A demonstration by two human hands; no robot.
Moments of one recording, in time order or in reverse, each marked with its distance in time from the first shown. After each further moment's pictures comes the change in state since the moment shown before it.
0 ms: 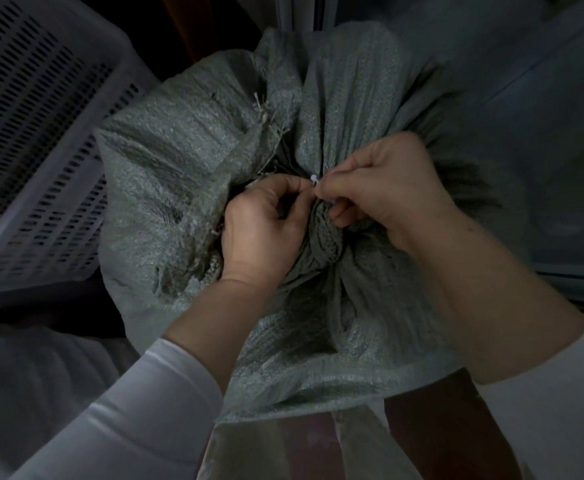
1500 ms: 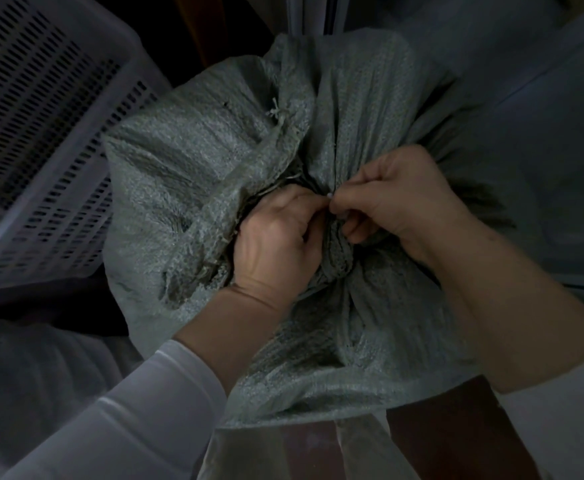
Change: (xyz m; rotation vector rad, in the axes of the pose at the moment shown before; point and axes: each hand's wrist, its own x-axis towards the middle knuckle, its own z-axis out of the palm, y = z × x) left_hand -0.005 -0.001 -0.006 0.250 -0.026 0.434; right_hand 0.003 0.002 0.001 -0.031 -0.057 -0.005
